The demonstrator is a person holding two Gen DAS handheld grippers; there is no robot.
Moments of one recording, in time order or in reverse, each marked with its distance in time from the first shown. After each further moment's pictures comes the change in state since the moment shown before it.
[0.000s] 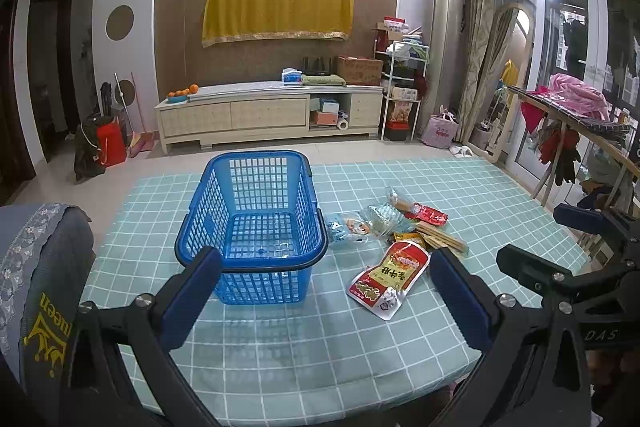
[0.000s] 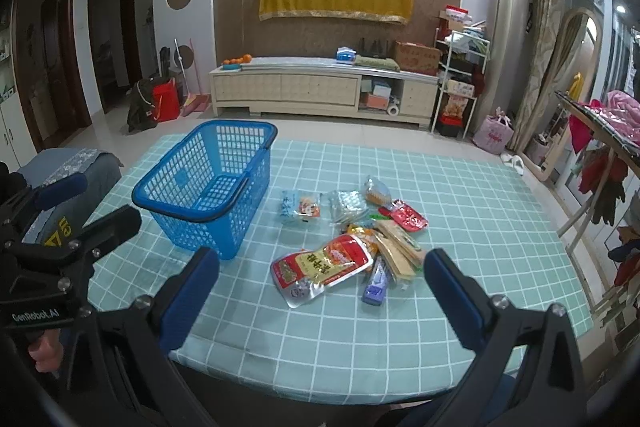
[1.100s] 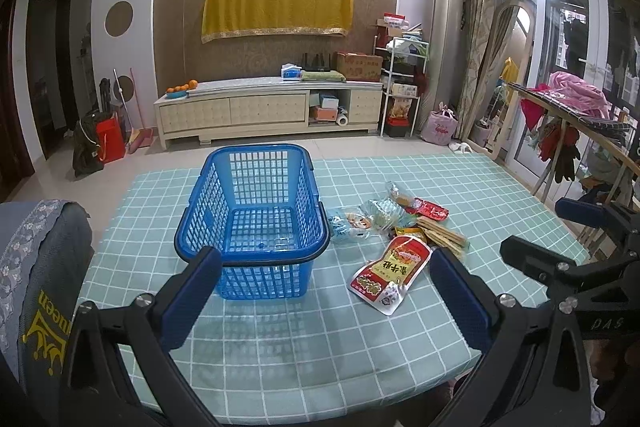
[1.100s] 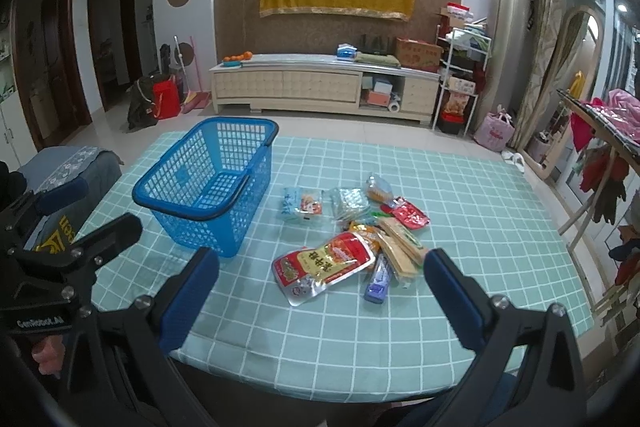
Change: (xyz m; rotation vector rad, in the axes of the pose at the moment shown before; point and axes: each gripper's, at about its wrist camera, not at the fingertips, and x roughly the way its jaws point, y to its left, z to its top) left arm 0.009 0.005 -0.010 -0.009 0.014 -0.007; right arm 0.004 0.002 -0.002 -0.002 0.013 -0.003
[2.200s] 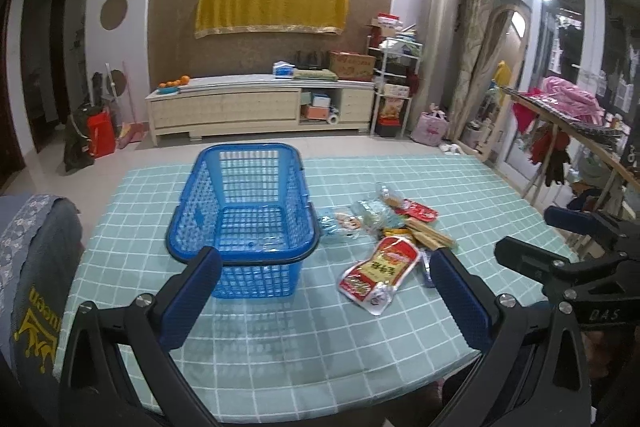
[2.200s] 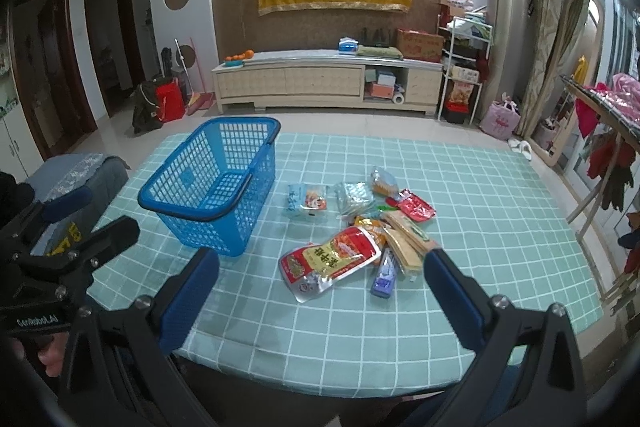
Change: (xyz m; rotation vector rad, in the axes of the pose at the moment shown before) left arm -0.008 0.003 0.010 -0.013 0.009 -0.058; right arm -0.003 -0.008 0.006 0.042 0.024 0.047
